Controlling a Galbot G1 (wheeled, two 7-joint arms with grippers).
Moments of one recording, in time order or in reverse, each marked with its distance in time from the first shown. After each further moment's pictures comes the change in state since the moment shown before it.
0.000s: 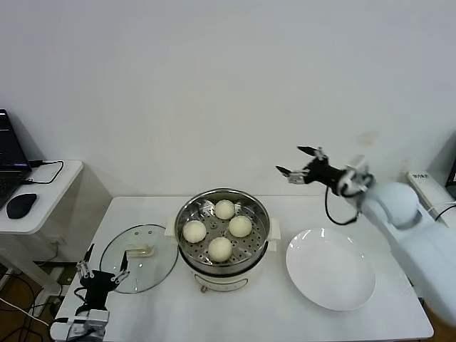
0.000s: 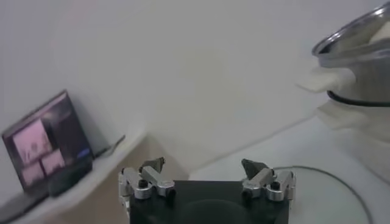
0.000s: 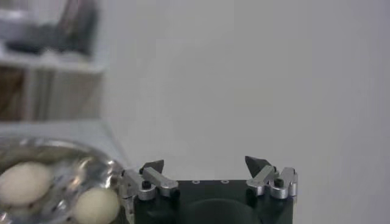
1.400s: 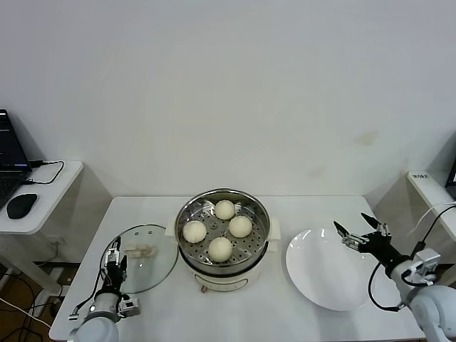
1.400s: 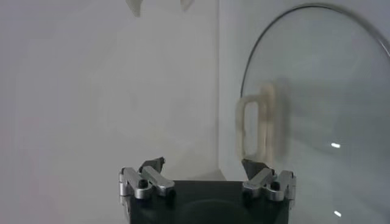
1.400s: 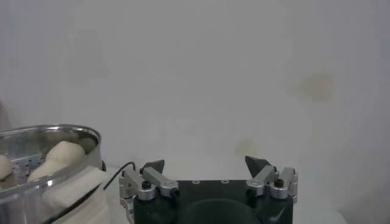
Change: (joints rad) left arm -0.182 0.126 0.173 0.239 0.805 0.221 0.004; right arm -0.672 0.230 0.559 0.141 -0.054 0.071 -0.024
